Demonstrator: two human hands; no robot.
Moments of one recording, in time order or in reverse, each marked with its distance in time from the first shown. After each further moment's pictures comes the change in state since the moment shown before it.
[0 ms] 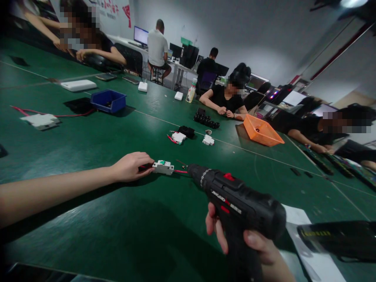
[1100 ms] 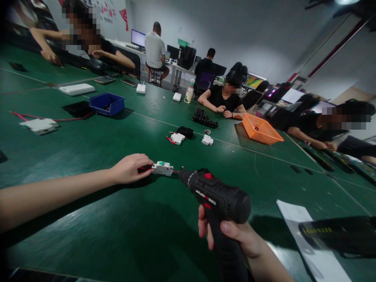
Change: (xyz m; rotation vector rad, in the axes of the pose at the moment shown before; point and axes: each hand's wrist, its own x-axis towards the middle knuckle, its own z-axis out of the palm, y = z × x) left_hand 0.001 0.002 -0.001 0.022 -0.017 0.001; right_hand 0.008 0.009 0.009 -0.005 -0.033 0.037
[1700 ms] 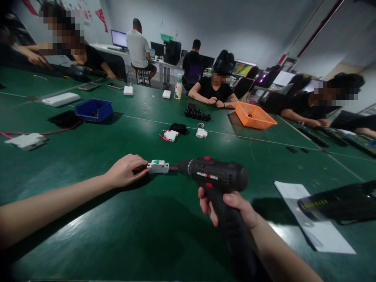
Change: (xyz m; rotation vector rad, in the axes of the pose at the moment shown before) left_hand 0.000 0.002 0.000 0.043 0.011 0.010; right_hand 0.010 -0.004 -0.013 0.160 -0.021 -0.051
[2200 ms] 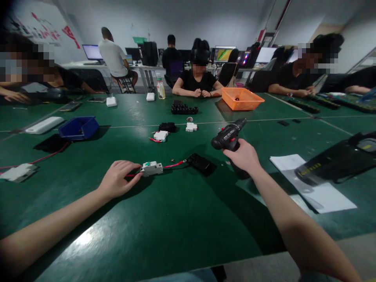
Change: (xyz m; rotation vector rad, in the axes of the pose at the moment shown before) left_hand 0.001 0.006 -0.005 0.111 0.068 0.004; right_hand 0.021 -0.024 -0.131 -1.335 1.152 -0.012
